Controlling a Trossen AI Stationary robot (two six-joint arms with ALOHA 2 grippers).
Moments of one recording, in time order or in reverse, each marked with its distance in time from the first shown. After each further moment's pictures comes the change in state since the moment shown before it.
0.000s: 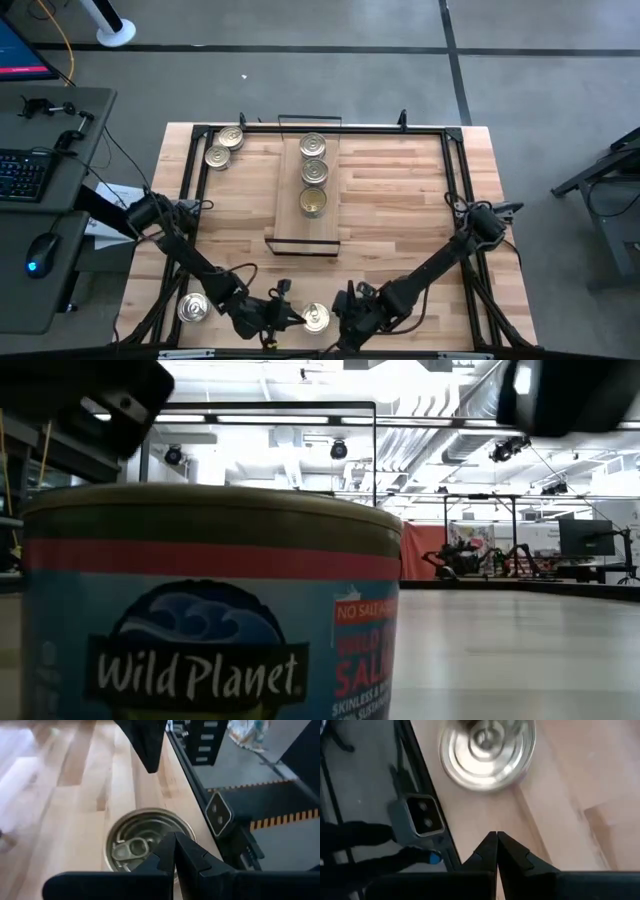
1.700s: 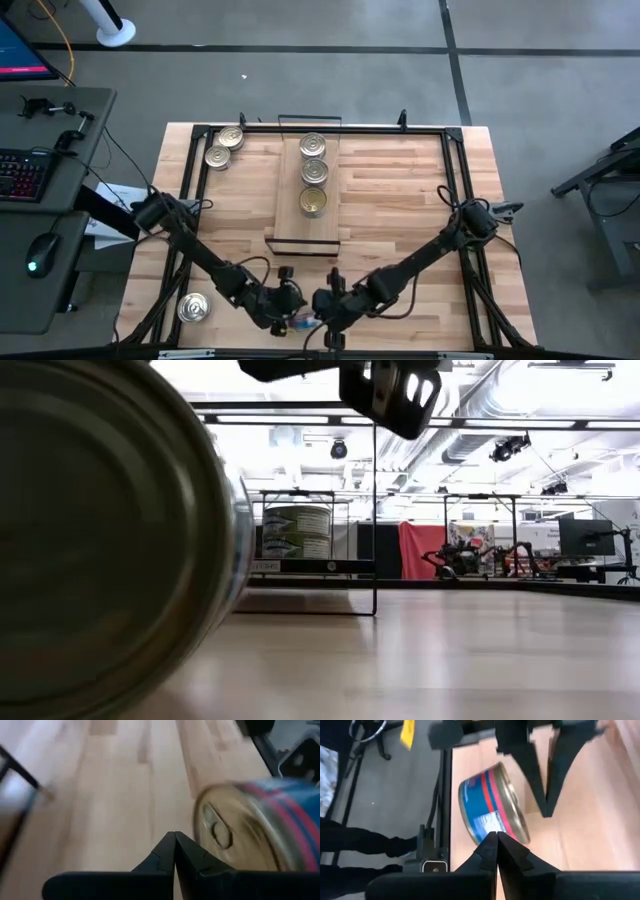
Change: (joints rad) left arm 0.095 0.017 0.006 -0.210 0.026 -0.053; right arm -0.098 0.019 -0.008 0.295 0.025 -0.428
